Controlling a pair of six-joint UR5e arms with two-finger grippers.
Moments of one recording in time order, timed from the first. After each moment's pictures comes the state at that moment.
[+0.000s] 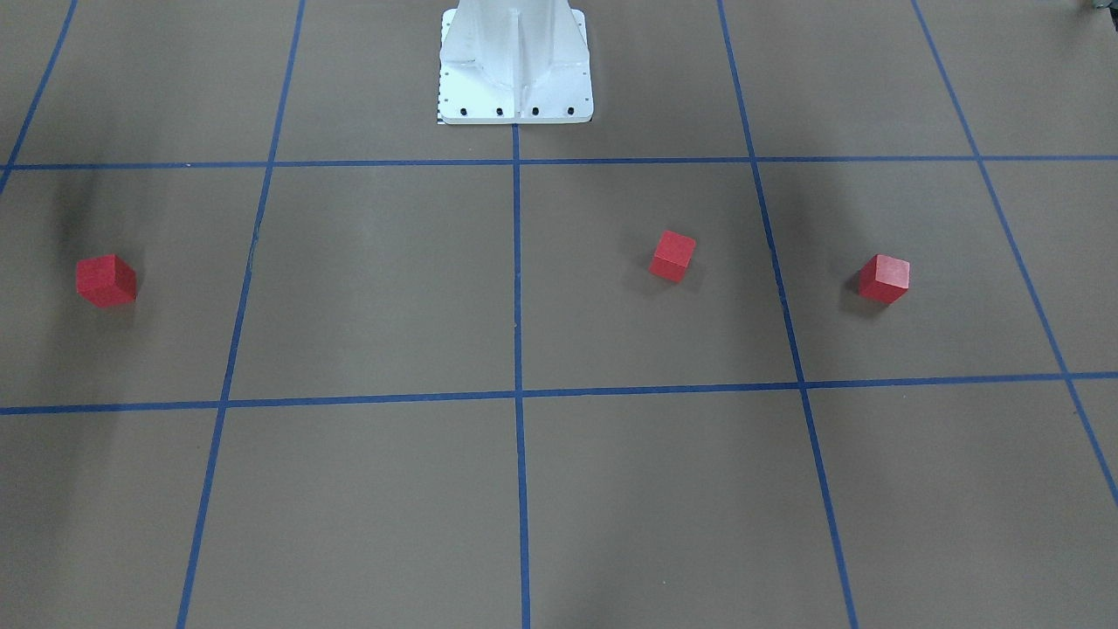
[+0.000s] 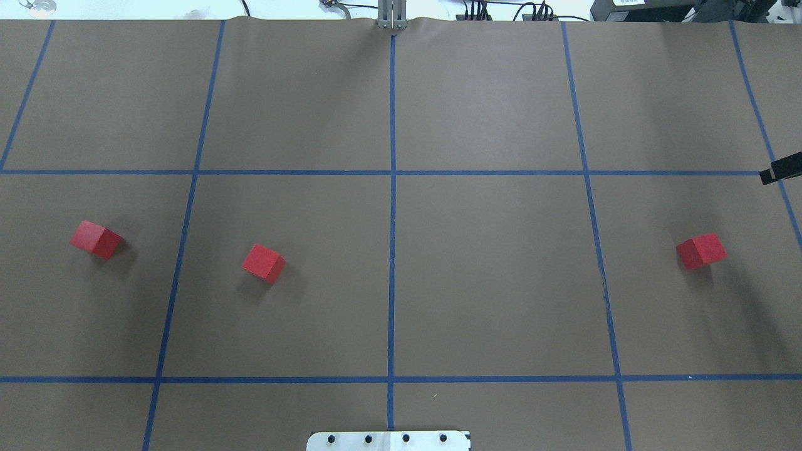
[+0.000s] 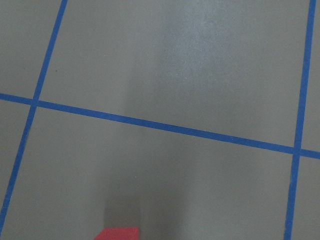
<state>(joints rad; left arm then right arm) -1.57 -1.62 -1.68 -1.87 -2.37 0.06 1.25 -1.66 1.84 -1.21 2.26 0.43</state>
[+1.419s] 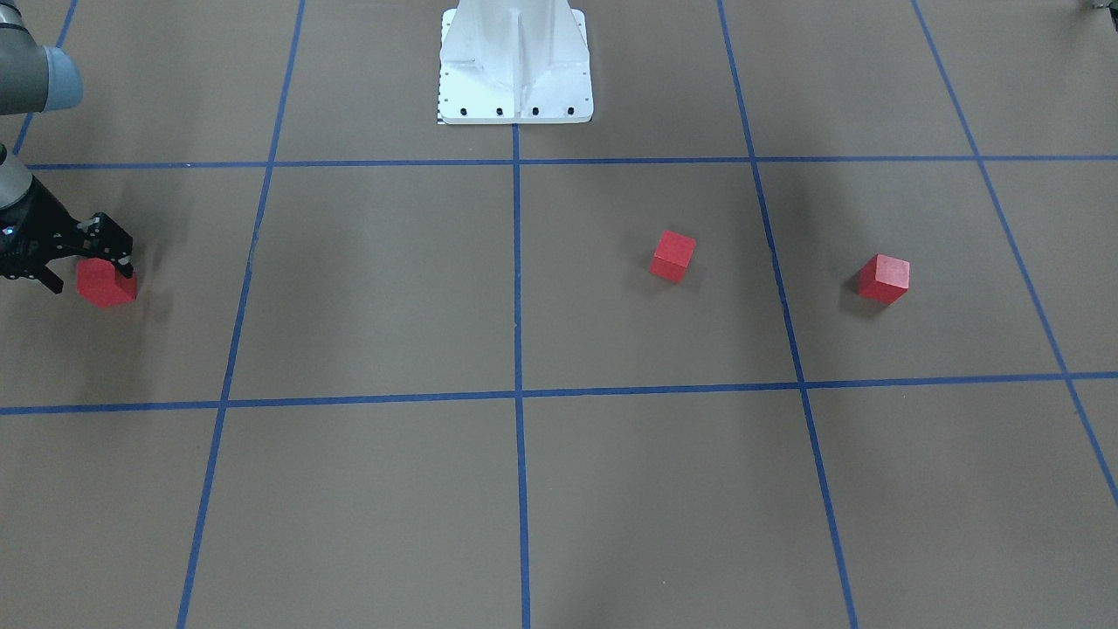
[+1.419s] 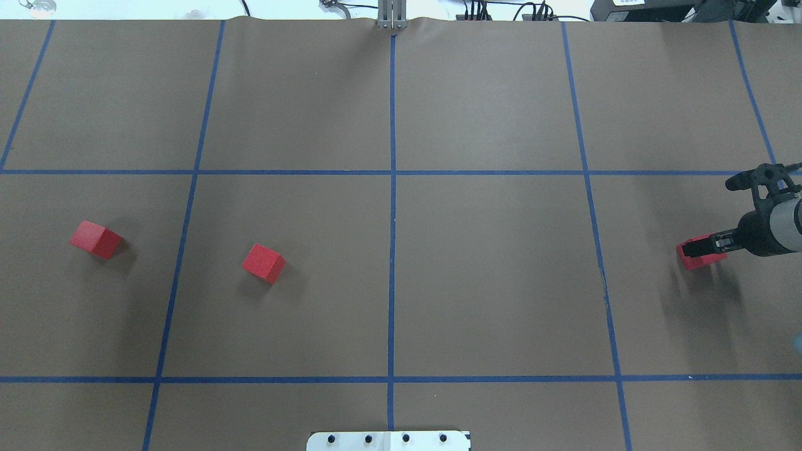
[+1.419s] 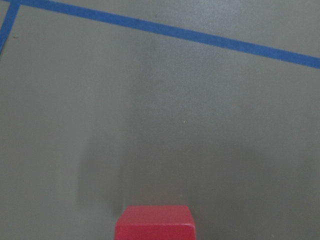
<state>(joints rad) -1.57 -1.60 -1.67 -1.92 -2.37 0.06 0.88 -1.75 1.71 -0.82 2.03 0.71</state>
